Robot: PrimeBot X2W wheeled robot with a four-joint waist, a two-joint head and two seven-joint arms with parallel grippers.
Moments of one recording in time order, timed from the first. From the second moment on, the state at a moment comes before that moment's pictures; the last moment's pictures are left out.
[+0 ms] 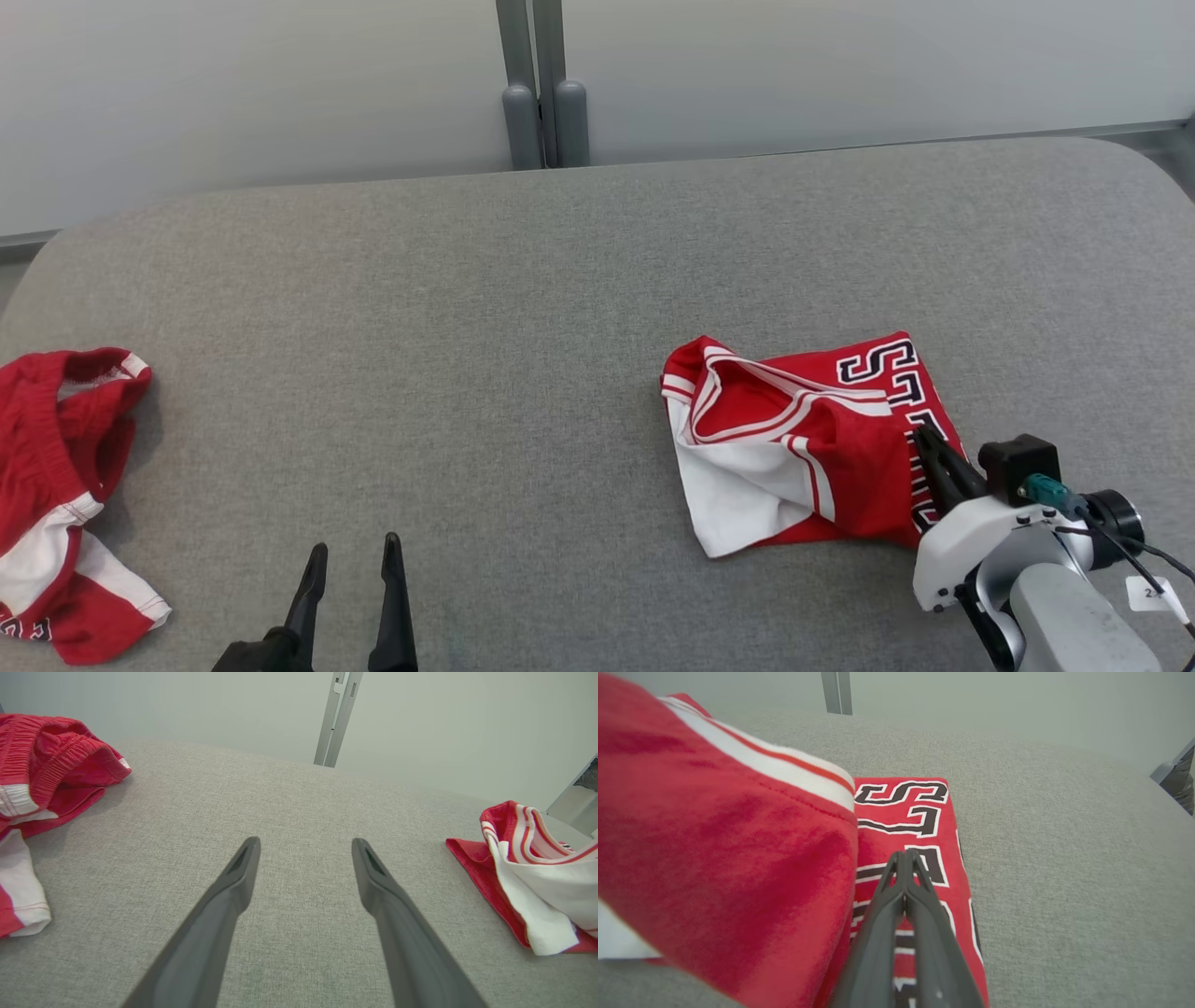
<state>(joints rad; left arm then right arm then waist) 0.17 0.05 -0.16 0.11 -0.32 0.02 -0.26 -0.29 -0.22 0.18 0.70 0.16 0.13 -0.26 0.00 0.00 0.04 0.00</state>
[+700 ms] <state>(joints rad) 0.16 0.05 -0.15 0.12 -0.32 0.03 -0.26 -0.35 -0.22 0.67 0.70 0.38 0.13 -0.26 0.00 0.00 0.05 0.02</state>
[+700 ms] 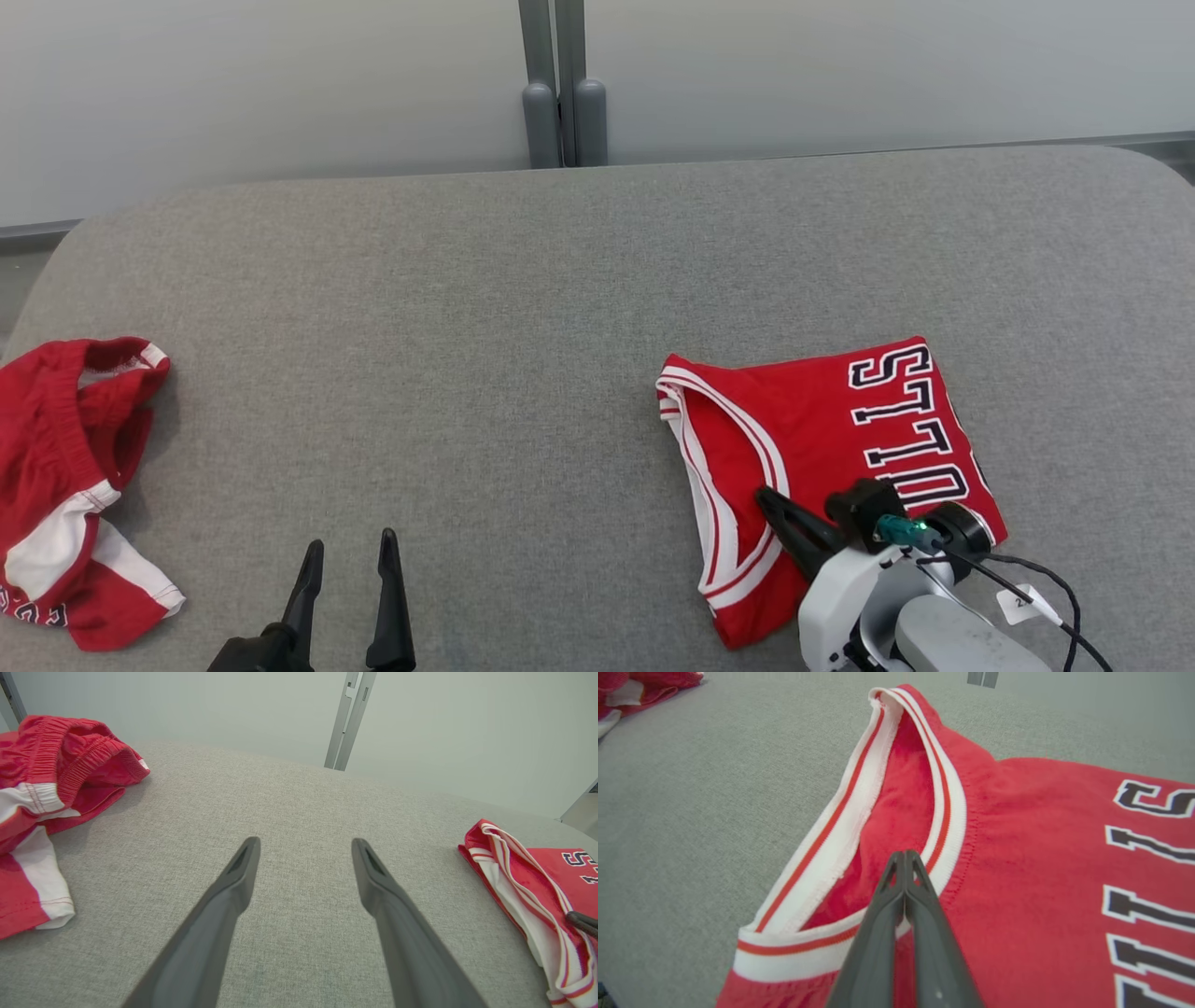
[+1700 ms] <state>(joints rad) 0.23 0.05 0.01 0.09 -0.29 0.00 -0.26 0.09 -0.29 -0.03 0.23 0.19 0.13 -0.26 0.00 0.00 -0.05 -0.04</state>
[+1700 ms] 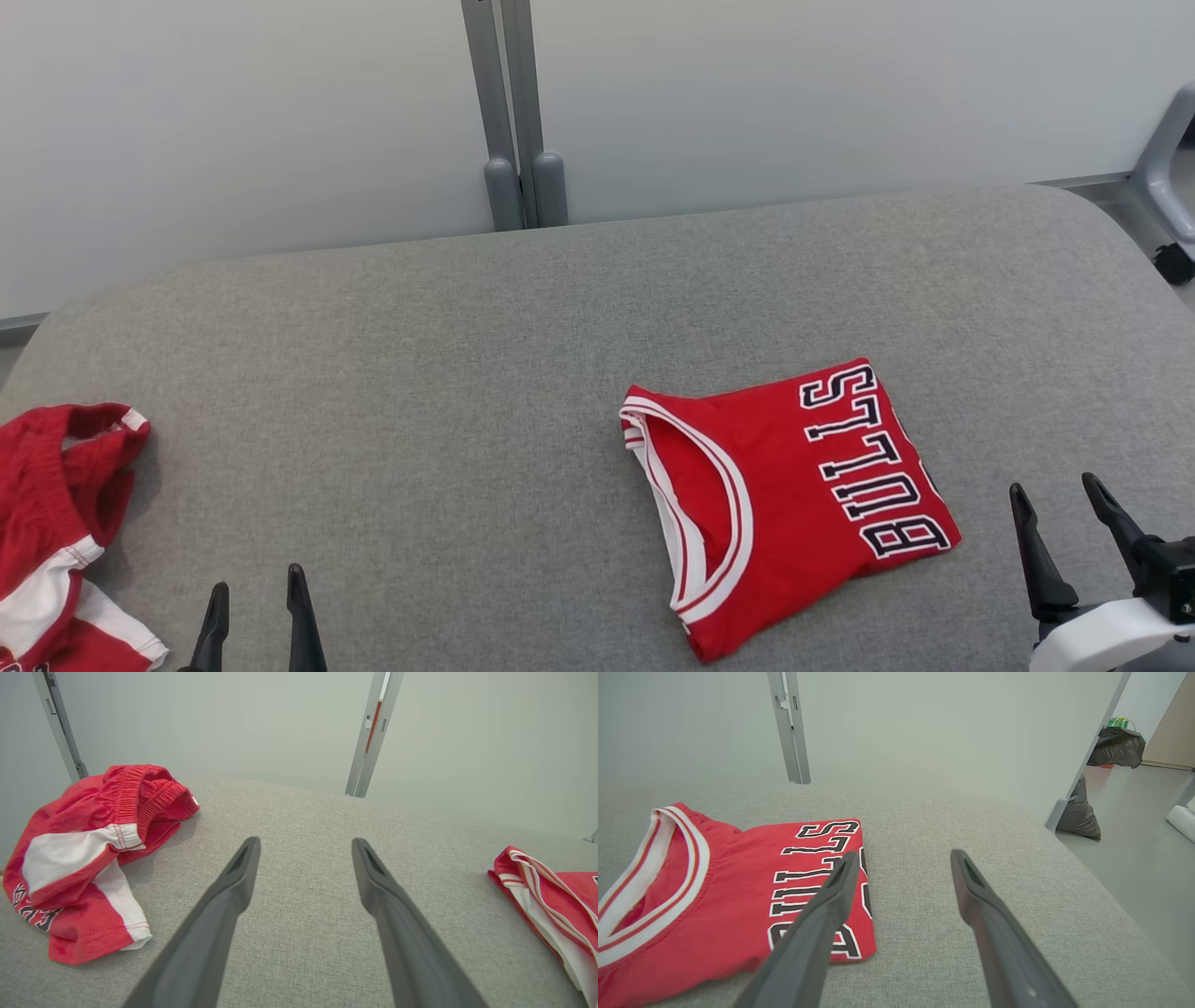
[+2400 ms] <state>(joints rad) 0.19 0.05 -0.01 0.07 -0.27 0.00 -0.26 -0.22 -0.44 0.23 0.38 0.46 0.13 -0.05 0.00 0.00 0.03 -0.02</state>
